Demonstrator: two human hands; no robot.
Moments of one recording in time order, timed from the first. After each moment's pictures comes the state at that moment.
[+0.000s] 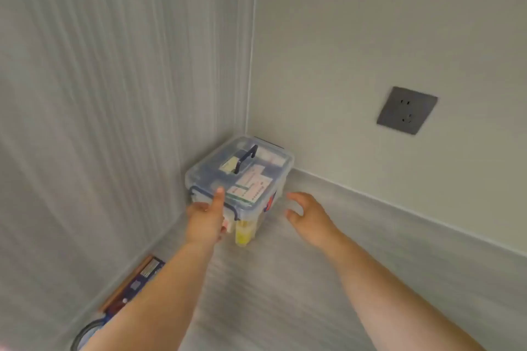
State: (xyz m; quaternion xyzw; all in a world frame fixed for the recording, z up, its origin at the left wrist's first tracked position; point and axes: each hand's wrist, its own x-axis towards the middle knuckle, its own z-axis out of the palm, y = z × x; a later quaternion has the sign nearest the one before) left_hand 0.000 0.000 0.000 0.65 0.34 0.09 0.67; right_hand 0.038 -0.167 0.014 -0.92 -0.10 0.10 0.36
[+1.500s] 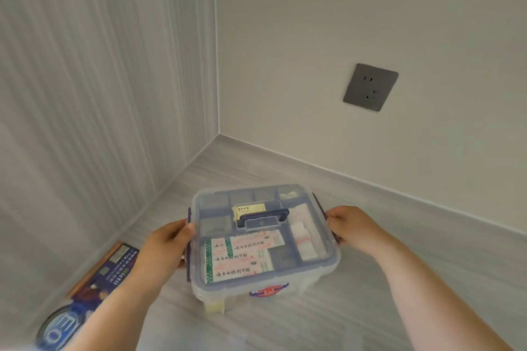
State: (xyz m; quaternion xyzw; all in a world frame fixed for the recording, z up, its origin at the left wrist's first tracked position) left_hand -0.072 -0.015 -0.009 0.74 0.23 0.02 0.63; right_hand 0.005 -0.284 0.027 -0.92 0.02 0.17 0.36
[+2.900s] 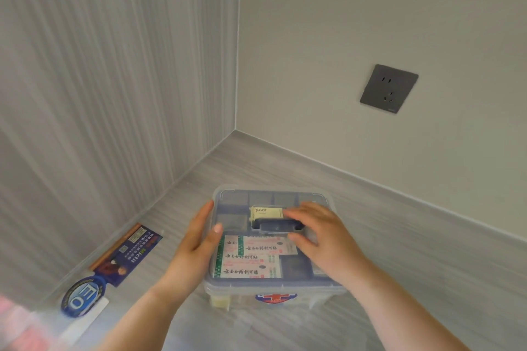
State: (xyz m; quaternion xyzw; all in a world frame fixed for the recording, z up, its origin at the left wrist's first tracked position) left_hand -0.100 -0.043 -0.012 0.75 0.14 0.06 0.65; right_hand -0.037 -0.243 0.017 -0.92 -0.28 -0.02 0.26
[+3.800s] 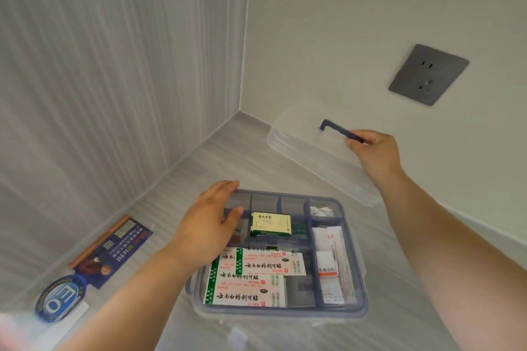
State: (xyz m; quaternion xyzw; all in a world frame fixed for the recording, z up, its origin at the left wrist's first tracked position) left_hand -0.035 -0.038 -0.013 0.92 0.06 0.04 0.39; right_hand 0.134 -0.264 0.029 -0.87 -0.02 -0.11 0.49
